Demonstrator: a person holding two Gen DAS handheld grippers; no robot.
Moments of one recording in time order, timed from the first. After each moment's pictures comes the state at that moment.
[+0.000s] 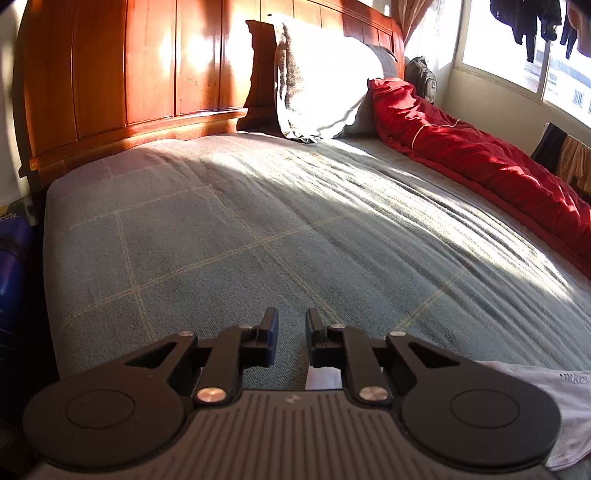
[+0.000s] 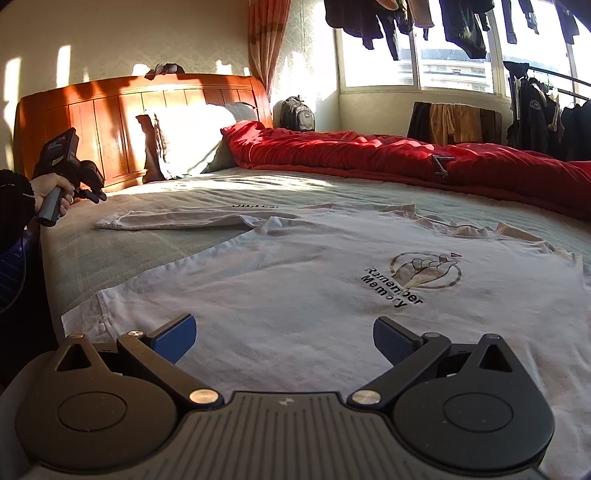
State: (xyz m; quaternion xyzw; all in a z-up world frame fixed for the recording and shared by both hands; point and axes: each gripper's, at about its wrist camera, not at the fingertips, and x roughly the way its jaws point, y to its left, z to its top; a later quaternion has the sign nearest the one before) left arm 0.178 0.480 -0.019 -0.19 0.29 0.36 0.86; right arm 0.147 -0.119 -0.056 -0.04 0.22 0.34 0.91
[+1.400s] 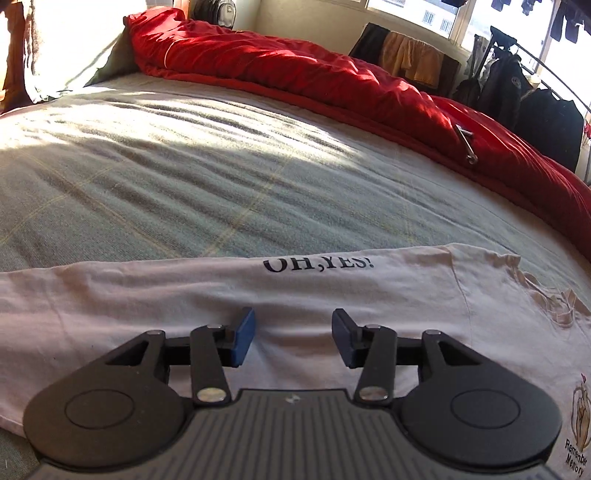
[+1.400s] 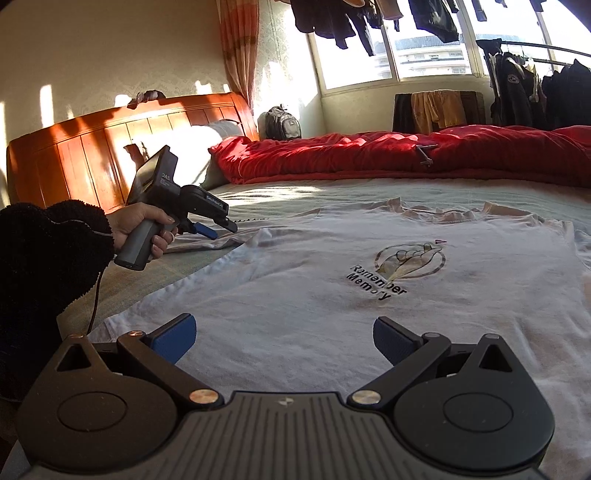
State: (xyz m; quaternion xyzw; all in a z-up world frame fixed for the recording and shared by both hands) left arm 0.341 0.284 -0.069 -0.16 0.36 0.11 0.91; right arm 0.150 -0.144 -0.053 0.03 0.24 0.33 0.91
